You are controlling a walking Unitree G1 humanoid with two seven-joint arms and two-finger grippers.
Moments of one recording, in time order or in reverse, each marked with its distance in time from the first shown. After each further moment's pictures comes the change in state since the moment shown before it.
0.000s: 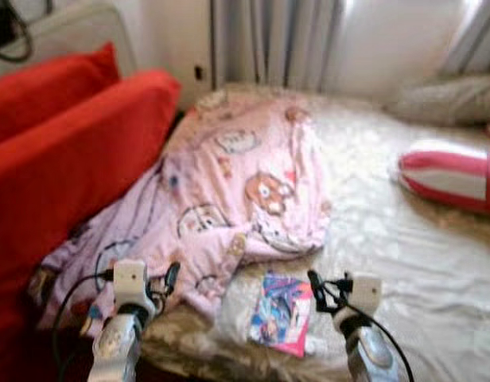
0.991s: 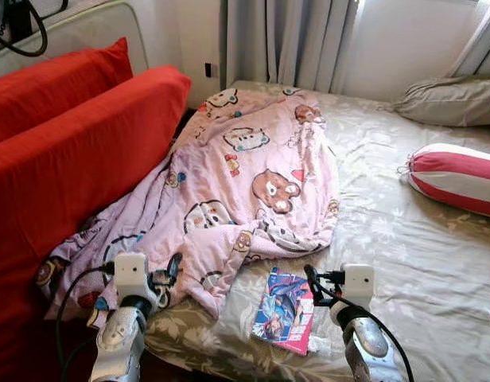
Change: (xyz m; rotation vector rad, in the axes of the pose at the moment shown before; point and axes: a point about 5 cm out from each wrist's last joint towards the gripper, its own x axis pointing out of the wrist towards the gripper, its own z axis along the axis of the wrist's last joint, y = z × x) left arm 0.009 -0.007 0.019 -0.022 -0.075 -0.006; right arm 0.011 0.001 0.009 -0.103 0.013 -0.009
